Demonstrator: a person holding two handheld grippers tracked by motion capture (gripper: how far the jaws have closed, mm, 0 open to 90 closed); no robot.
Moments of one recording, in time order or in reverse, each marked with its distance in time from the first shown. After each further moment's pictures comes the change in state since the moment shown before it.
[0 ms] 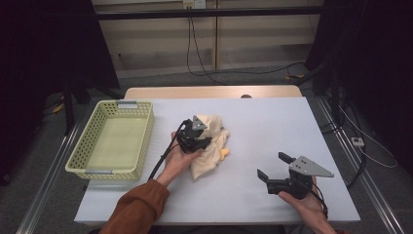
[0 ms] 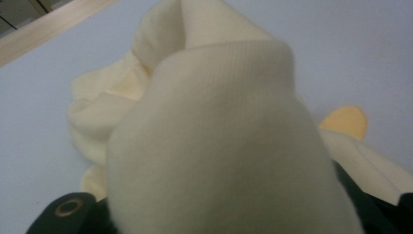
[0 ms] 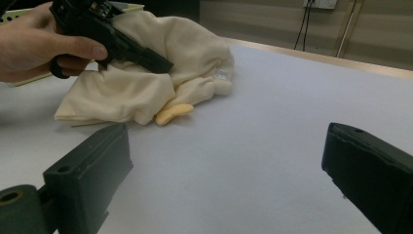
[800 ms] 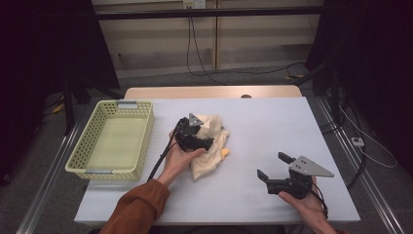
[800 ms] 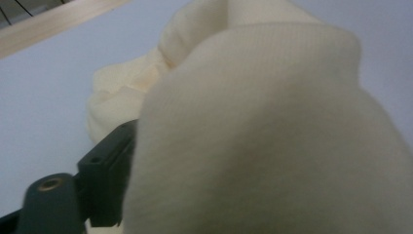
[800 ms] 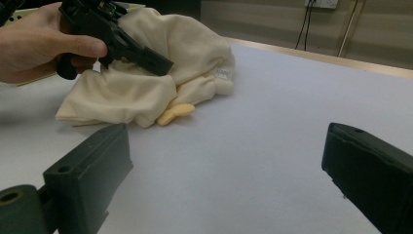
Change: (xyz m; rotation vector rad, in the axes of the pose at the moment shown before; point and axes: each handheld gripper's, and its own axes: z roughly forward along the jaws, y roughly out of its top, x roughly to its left) left arm 0.013 0.000 -0.002 -0.021 0.021 -0.105; right arm 0.000 0.000 0.000 0.001 0.003 0.003
